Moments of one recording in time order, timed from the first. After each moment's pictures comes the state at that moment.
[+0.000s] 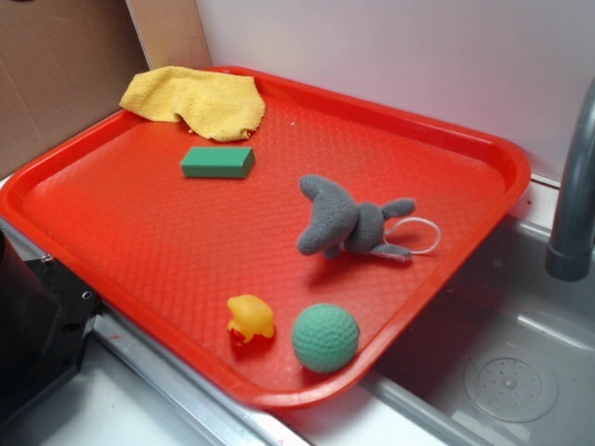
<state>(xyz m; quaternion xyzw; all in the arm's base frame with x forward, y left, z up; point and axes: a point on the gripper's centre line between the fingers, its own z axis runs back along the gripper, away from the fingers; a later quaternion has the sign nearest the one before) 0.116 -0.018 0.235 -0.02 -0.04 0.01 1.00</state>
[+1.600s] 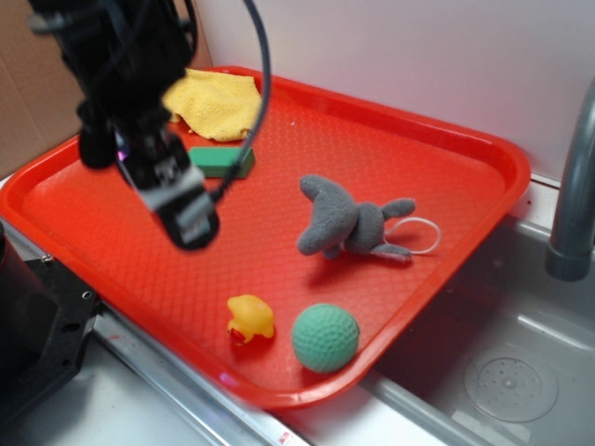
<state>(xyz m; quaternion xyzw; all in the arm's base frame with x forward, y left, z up) 0.124 -0.114 0.115 -0.06 -0.05 -0.09 0.99</state>
